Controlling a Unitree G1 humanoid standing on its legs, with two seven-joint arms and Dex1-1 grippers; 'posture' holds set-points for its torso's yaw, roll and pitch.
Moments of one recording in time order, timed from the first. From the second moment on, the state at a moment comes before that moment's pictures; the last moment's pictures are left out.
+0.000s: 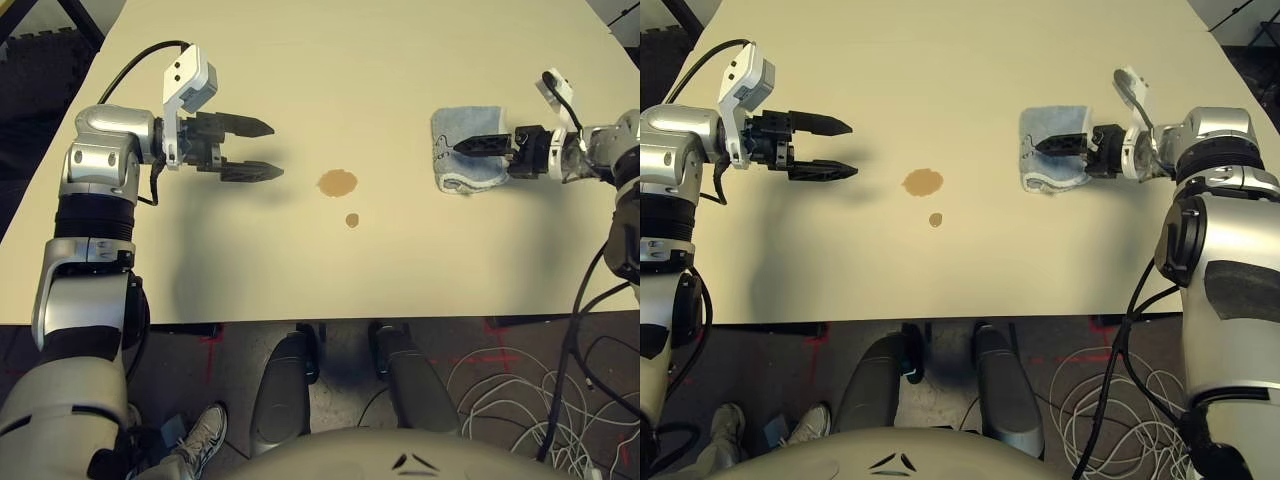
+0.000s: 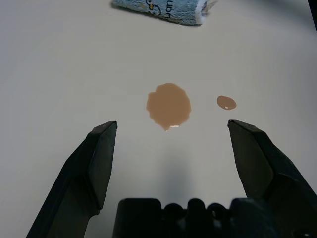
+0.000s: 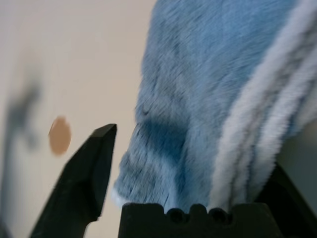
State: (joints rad) left arm -0.96 0.69 -0.04 0.55 -0.18 0.30 -1.51; right arm -1.29 -0.63 -0.28 1.34 0.11 0.87 0.93
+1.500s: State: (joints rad) left arm -1.08 0.81 -0.07 0.60 -0.26 0.50 -1.59; right arm -1.18 -0.10 -0.41 0.38 0.64 1.60 0.47
